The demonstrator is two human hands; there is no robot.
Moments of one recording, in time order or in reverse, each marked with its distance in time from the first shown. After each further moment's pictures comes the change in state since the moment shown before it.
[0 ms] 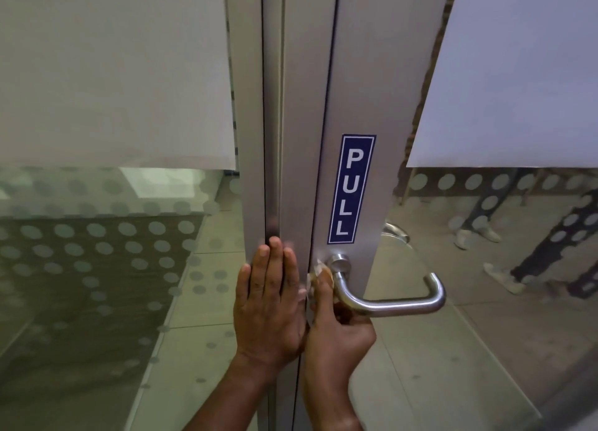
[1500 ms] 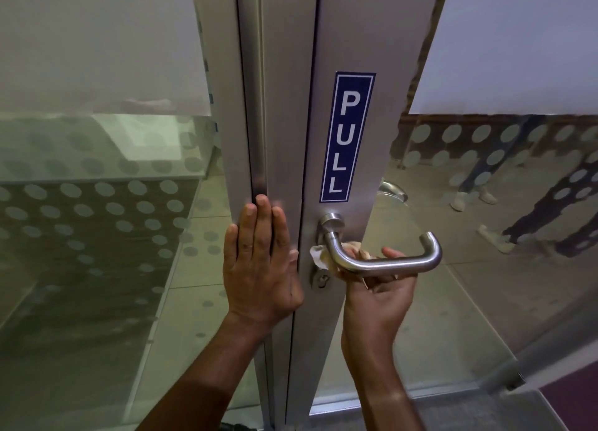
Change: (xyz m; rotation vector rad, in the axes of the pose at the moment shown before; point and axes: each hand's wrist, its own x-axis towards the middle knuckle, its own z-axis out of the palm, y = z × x) left_hand 0.000 0.001 -0.002 -0.030 -0.034 0.007; right_hand 0.027 -0.020 -0.052 0.038 -0.178 -0.027
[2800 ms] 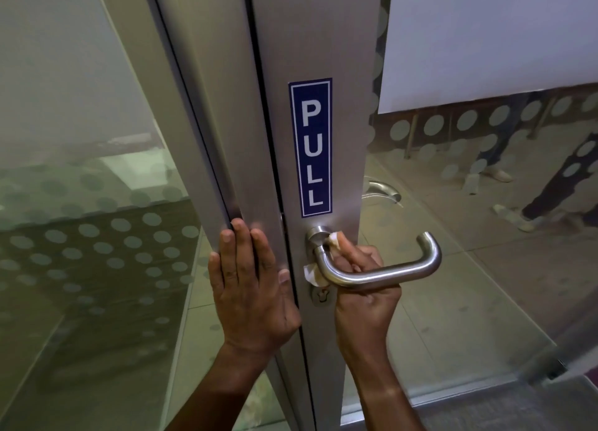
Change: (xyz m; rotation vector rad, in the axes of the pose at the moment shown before) left_hand 0.001 0.002 -0.004 -0.036 -0.004 -0.007; right_hand 0.022 0.020 0.007 0.001 -0.234 -0.271
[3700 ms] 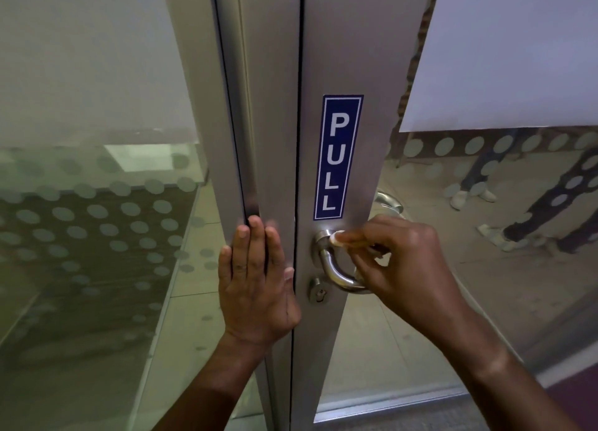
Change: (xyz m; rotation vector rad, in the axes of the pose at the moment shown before) left_hand -0.001 -0.002 0.001 0.021 0.001 -0.001; right_hand 0.059 -0.095 -0.014 -1.058 -0.647 -0.393
